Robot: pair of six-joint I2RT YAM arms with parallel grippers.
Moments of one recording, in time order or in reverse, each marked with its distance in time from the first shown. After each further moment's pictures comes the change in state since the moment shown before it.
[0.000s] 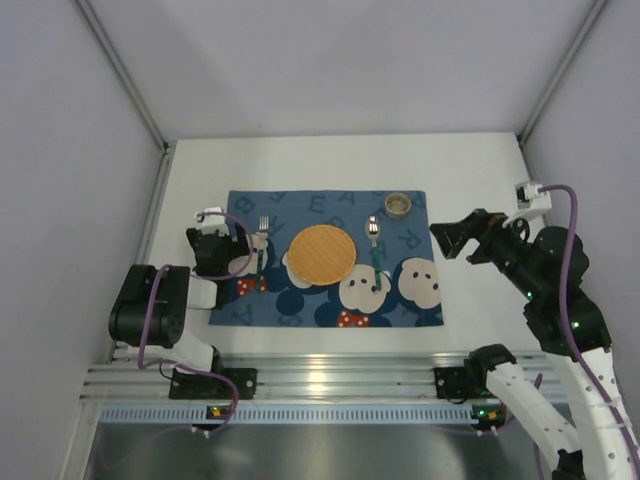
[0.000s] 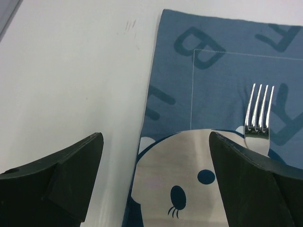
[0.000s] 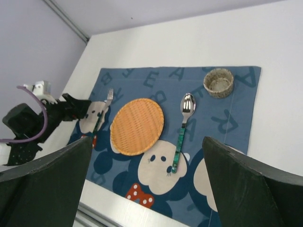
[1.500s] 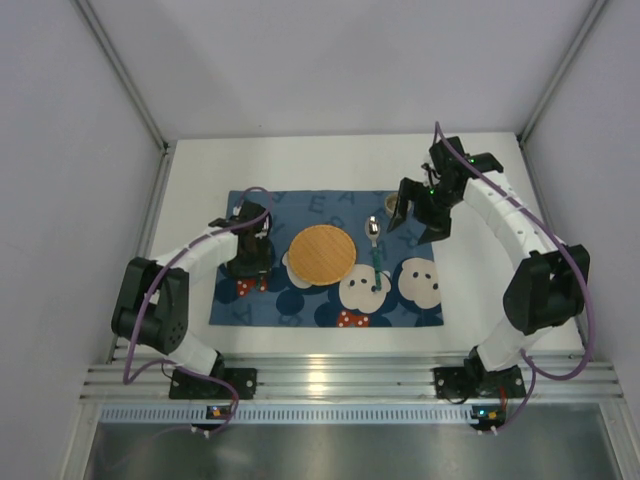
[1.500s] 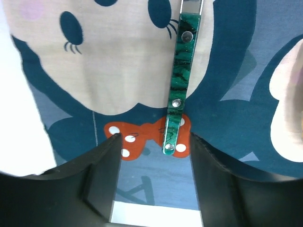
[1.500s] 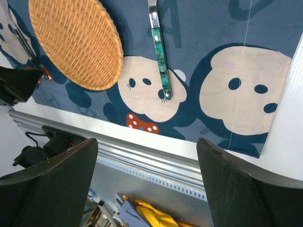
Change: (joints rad) left arm -0.269 -0.011 0.597 -1.608 0.023 -0.320; right arm -0.003 1.075 0.525 -0.554 -0.179 0.068
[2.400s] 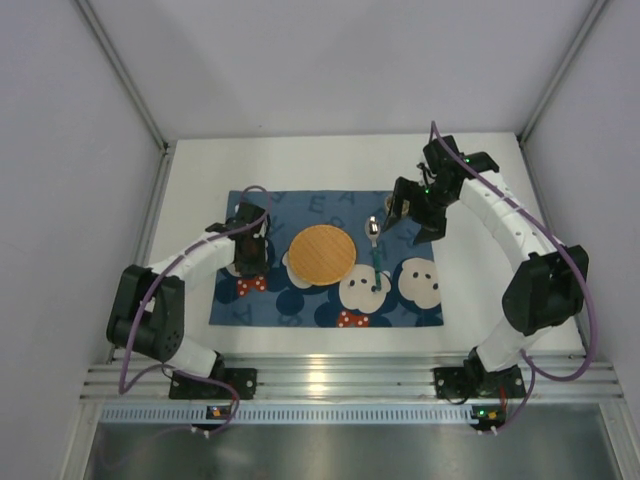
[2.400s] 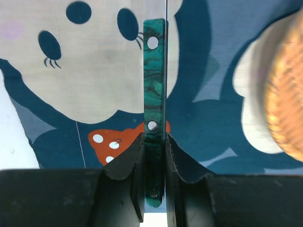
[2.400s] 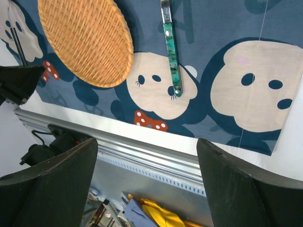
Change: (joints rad) left arm -0.002 -0.076 -0.039 0.085 0.070 0.032; right arm 0.037 0.000 0.024 -0.013 0.006 0.051
